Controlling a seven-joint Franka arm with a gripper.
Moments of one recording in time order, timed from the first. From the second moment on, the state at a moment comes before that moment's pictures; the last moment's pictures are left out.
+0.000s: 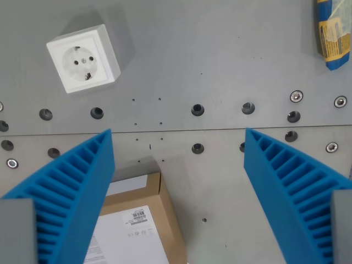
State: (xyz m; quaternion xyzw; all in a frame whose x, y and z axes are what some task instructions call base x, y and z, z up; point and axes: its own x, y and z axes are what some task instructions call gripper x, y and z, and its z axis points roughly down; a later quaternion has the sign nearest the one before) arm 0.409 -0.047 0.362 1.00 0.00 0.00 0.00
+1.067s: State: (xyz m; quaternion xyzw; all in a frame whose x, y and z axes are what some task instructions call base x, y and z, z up) arm 0.411 -0.042 0.355 1.00 0.00 -0.01 0.00
